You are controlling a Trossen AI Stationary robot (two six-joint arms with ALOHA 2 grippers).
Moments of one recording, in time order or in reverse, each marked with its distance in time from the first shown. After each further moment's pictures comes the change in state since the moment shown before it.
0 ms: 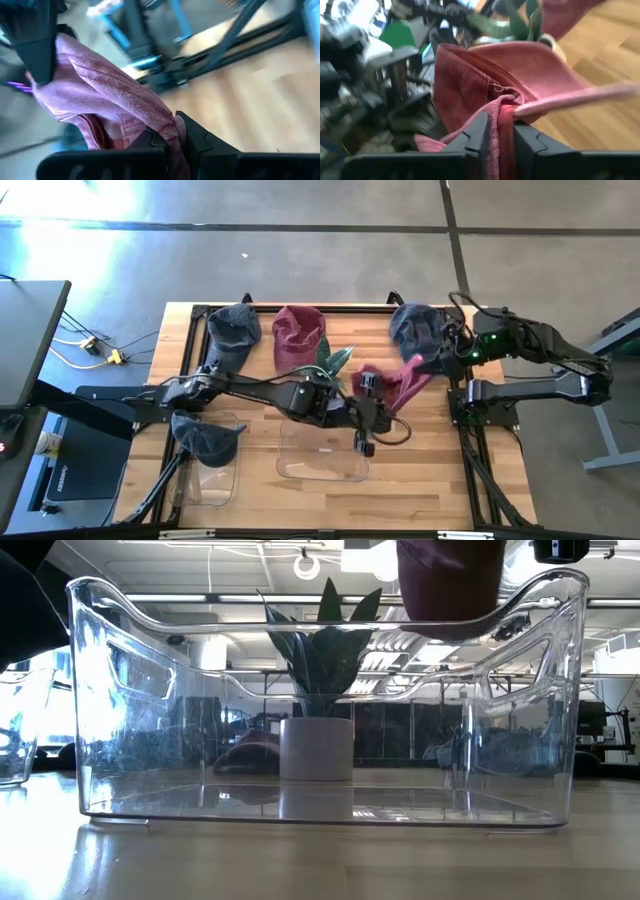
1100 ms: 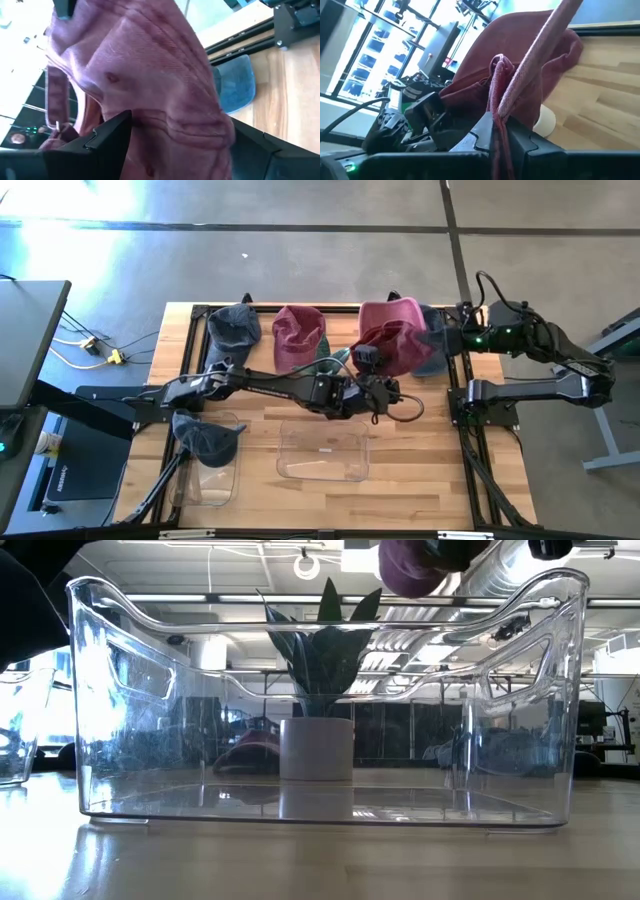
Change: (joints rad) left arm 0.093 0.087 -0.026 0.165 -0.573 0.259; right arm -0.002 -0.033 0.000 0.178 0.275 0.141
